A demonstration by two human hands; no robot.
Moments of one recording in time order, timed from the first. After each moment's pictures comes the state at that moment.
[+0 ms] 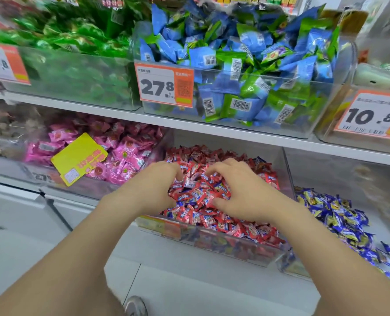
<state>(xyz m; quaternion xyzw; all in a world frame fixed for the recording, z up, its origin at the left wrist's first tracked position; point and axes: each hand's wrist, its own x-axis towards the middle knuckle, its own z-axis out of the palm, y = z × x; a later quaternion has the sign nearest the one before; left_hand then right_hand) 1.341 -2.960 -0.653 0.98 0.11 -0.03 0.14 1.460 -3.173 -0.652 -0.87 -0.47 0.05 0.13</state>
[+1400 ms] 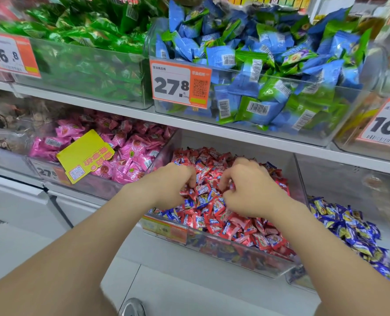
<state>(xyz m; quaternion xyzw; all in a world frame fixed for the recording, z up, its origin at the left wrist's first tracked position) 1.371 -2.945 -0.671 0.98 0.06 -0.05 0.18 1.459 -3.148 -0.641 -0.91 -0.41 0.03 0.08</state>
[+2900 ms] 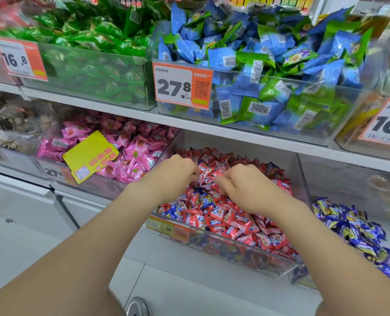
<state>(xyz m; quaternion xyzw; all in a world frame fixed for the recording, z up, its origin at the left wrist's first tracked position) 1.378 -2.948 -0.668 0.99 0.06 0.04 0.10 1.470 -3.143 -0.654 -0.89 -0.43 0.05 0.16</state>
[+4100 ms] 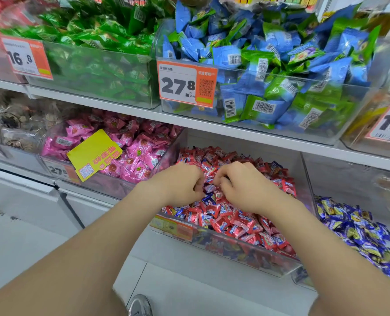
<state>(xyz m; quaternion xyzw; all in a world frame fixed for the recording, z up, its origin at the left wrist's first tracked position) 1.376 -2.960 -0.666 0.99 0.05 -0.02 0.15 1.463 -3.132 -0.652 -0.89 -0.42 0.06 0.16</state>
